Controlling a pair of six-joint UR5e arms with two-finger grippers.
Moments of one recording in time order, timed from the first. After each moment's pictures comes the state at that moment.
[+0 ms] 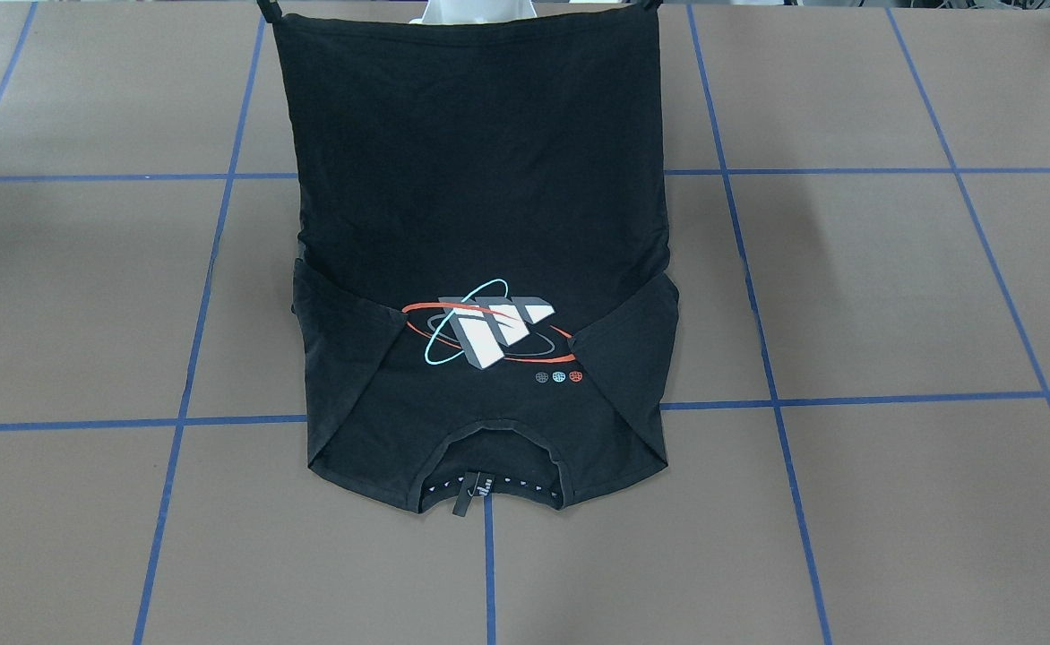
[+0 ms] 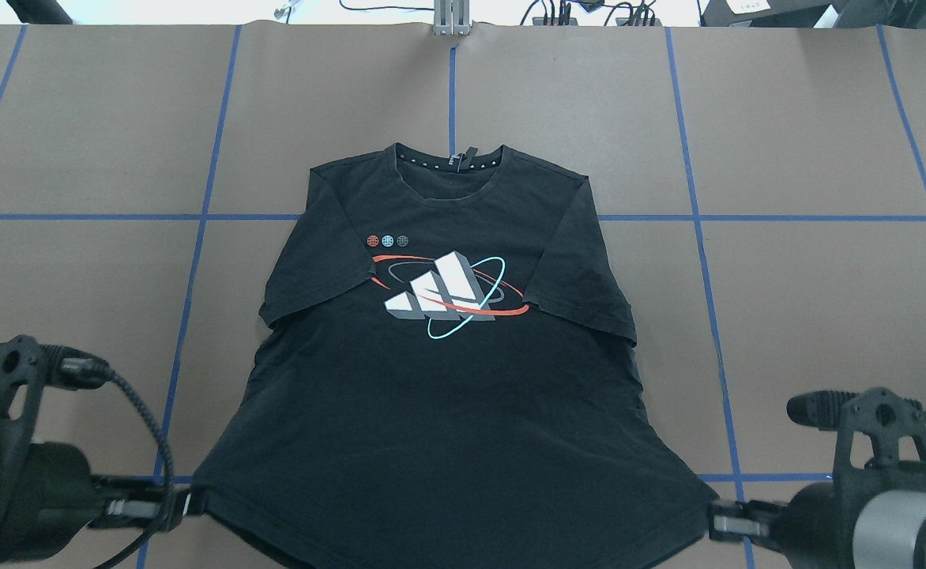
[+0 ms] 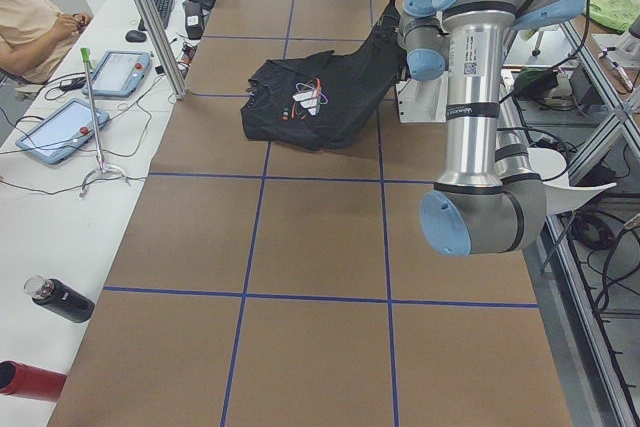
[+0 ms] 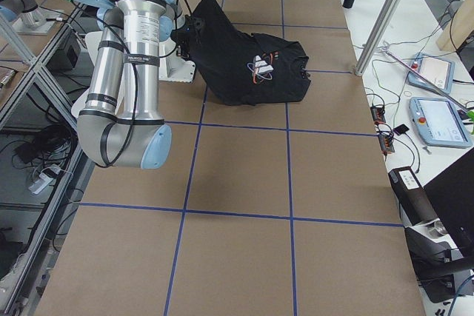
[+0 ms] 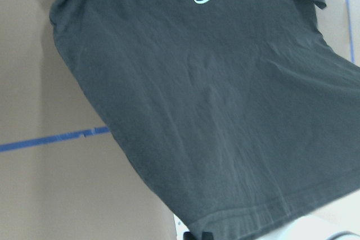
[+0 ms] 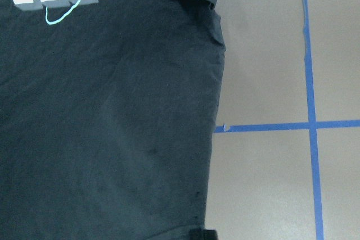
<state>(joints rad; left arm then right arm) -0.30 -1.59 -2.57 -1.71 -1.79 -1.33 0.08 -1.59 2.70 -1.75 1.48 1.63</state>
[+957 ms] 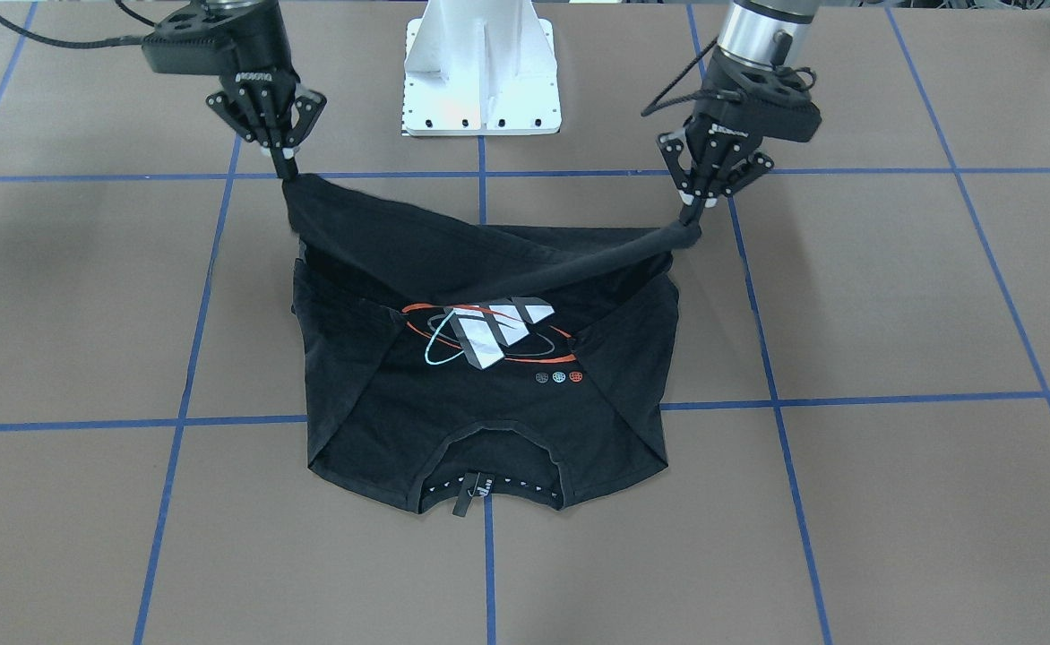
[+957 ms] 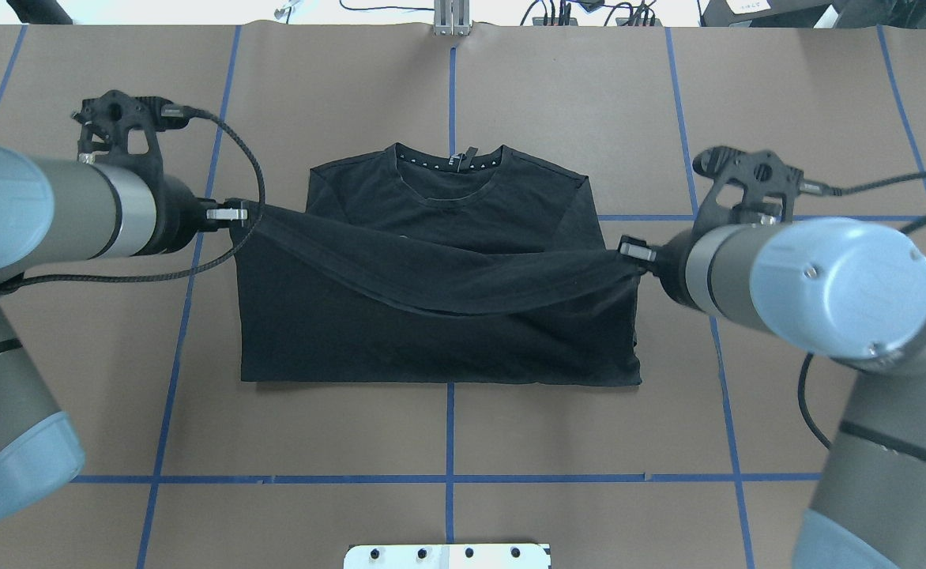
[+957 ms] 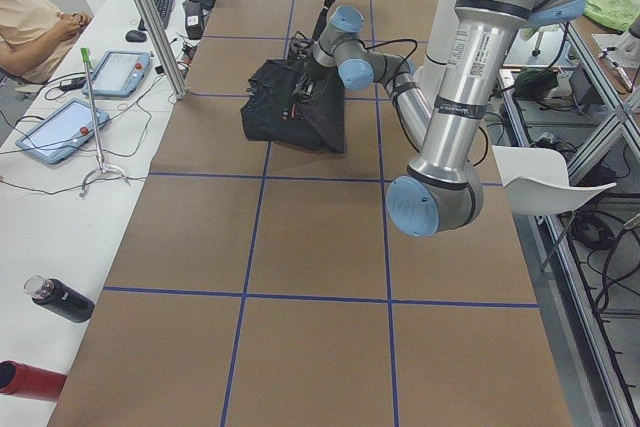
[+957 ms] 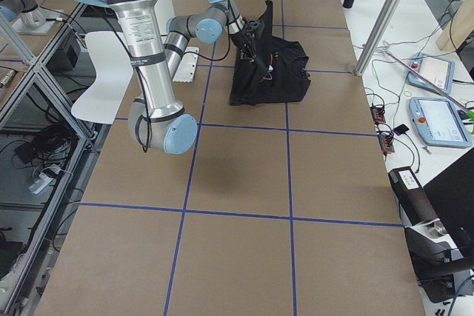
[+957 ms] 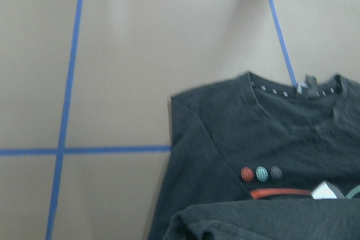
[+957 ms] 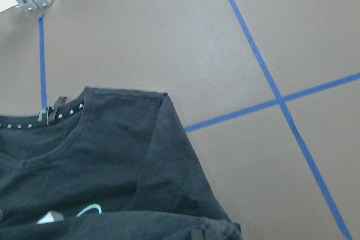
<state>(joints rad) -0.68 -1.91 -2.09 -1.73 -1.63 -1.14 0.55 -1.21 2.23 -1.75 1.49 1.50</state>
